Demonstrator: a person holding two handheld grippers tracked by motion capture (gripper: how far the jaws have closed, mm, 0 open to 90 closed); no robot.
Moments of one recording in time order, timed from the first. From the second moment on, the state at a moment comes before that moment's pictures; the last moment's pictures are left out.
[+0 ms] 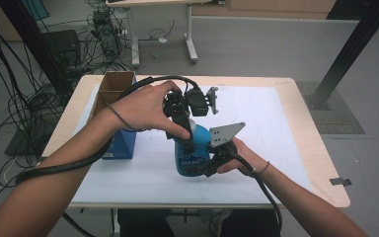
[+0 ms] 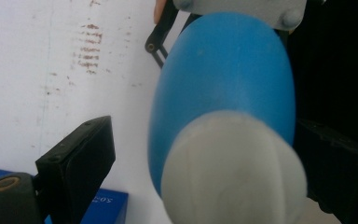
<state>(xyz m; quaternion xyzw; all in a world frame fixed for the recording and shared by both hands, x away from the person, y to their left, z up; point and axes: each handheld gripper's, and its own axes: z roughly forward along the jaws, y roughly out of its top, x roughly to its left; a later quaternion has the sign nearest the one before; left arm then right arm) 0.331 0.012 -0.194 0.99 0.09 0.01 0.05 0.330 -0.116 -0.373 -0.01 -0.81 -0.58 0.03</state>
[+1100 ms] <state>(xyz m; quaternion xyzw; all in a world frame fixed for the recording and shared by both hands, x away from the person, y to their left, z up) 0.329 0.015 -0.191 0.99 0.10 0.01 0.05 0.330 -0.115 -0.373 -0.01 -0.81 -0.58 0.03</state>
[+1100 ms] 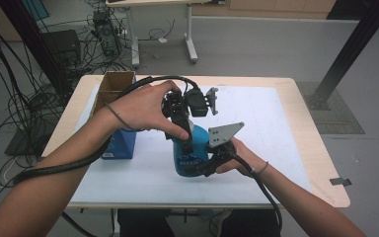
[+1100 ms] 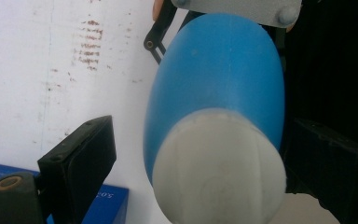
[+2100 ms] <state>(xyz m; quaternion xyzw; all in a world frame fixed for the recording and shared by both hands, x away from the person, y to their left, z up) 0.330 0.019 -0.191 0.99 0.10 0.01 0.04 0.332 -0.113 -0.376 -0.01 -0.81 -0.58 0.03</state>
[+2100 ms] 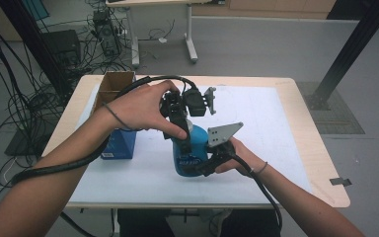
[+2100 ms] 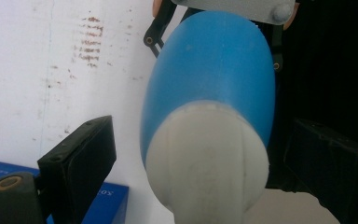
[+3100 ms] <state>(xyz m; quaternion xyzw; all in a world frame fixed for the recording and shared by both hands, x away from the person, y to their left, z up) 0.328 0.020 -0.191 0.99 0.10 0.01 0.04 0.332 -0.113 -0.376 -0.02 -0.82 -0.58 0.02</state>
